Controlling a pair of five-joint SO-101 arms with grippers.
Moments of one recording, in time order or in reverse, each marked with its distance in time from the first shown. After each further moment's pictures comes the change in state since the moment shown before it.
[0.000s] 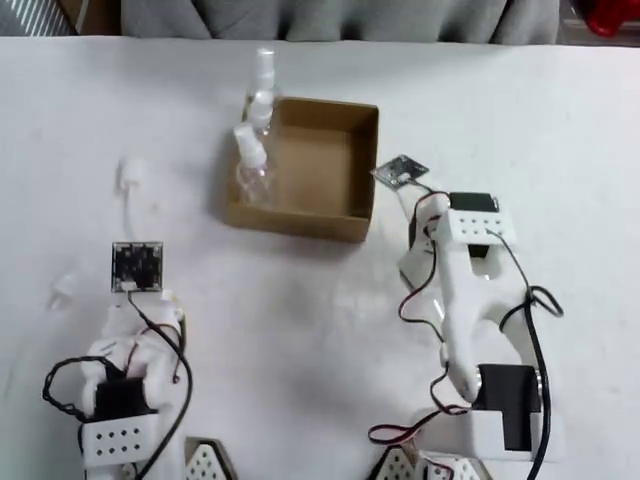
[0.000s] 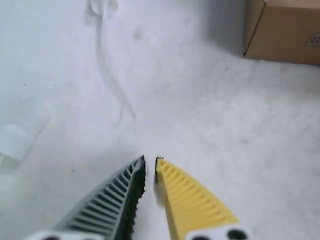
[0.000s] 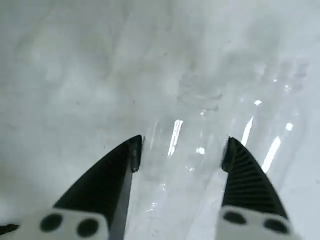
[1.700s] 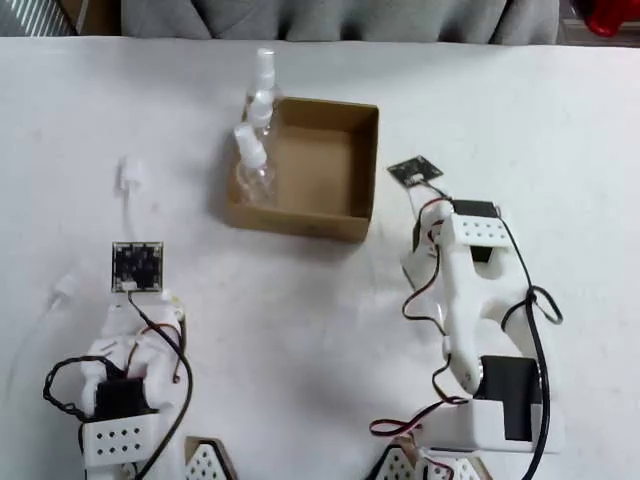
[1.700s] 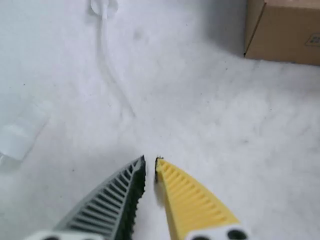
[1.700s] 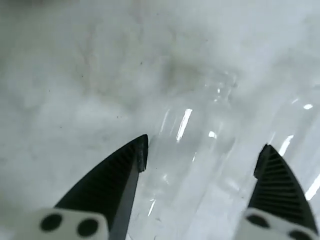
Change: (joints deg) left arm 0.0 0.0 0.0 0.0 0.0; right arm 2.0 2.1 3.1 -6.6 -6.4
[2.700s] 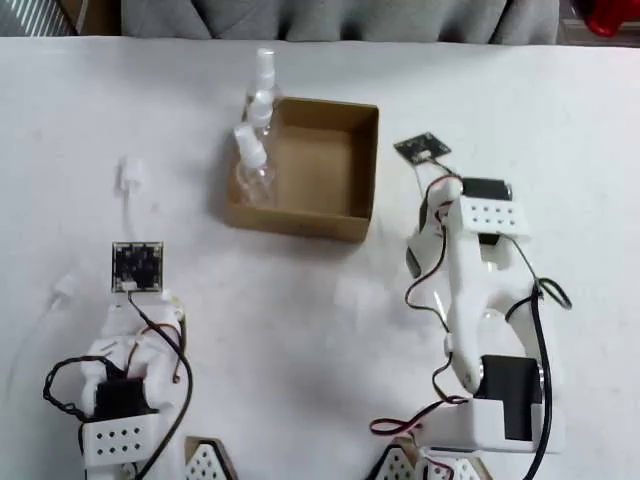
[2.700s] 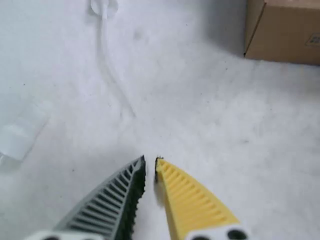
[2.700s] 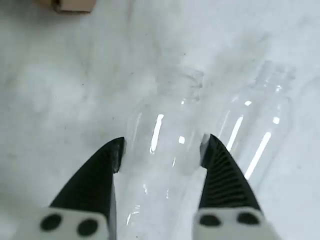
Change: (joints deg) left arm 0.0 0.0 0.0 0.0 0.0; right arm 0.4 0.0 -11.8 10.3 0.0
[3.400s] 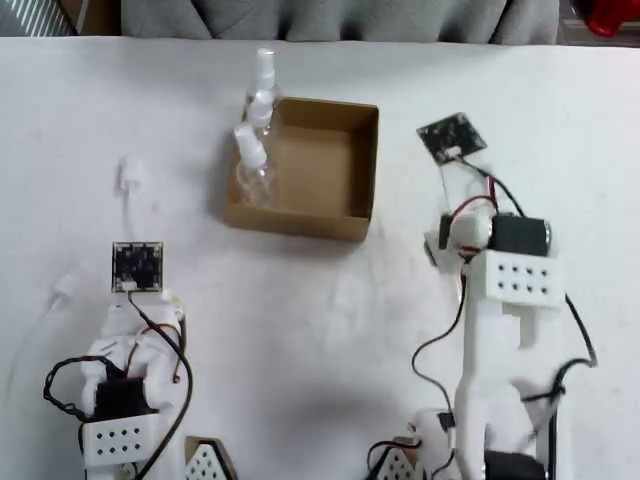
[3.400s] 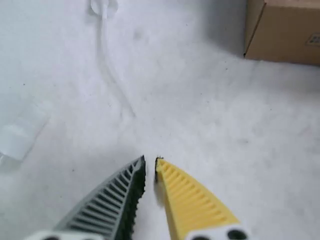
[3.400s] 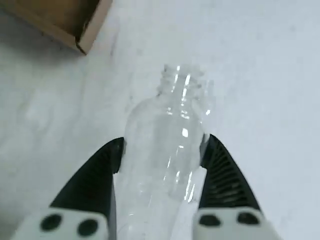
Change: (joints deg) left arm 0.0 0.0 0.0 0.0 0.0; right arm 1.8 -28.1 8.4 -4.1 0.1
